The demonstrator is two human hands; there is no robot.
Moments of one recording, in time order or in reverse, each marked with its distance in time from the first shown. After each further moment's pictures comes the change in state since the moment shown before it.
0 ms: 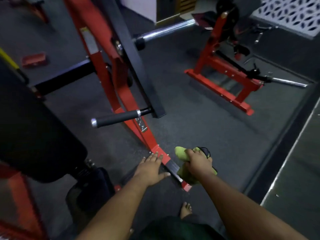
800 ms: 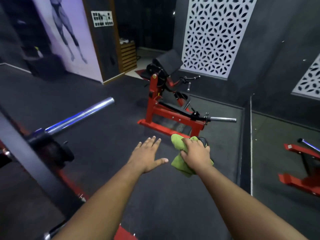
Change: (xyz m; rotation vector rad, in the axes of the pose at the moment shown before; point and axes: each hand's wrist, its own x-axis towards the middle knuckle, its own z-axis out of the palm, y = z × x) left_hand 0.284 0.240 -0.284 0.224 0.331 0.385; right_hand 0.174 0.193 -0.298 0.094 0.547 0.208
